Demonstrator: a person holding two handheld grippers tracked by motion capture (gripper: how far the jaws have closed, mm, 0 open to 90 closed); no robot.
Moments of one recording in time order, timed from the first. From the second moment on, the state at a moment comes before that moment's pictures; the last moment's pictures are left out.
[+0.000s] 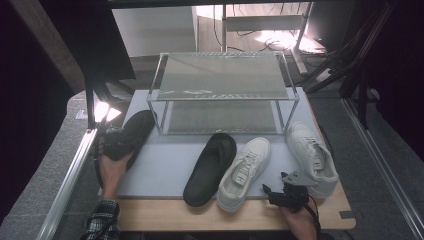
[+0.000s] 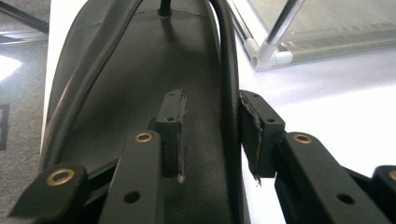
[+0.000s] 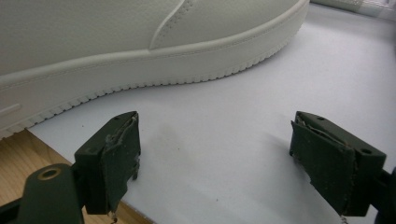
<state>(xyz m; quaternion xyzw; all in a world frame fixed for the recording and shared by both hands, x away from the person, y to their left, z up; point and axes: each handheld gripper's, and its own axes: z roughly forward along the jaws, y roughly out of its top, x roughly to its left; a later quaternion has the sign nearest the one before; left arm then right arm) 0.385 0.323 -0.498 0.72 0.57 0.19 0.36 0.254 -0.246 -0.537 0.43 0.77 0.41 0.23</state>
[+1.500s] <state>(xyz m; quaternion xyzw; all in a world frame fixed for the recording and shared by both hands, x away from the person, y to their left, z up) 0.338 0.321 -0.464 0.75 0.53 0.21 0.35 0.255 -0.246 -0.537 0.43 0.77 0.41 0.23</state>
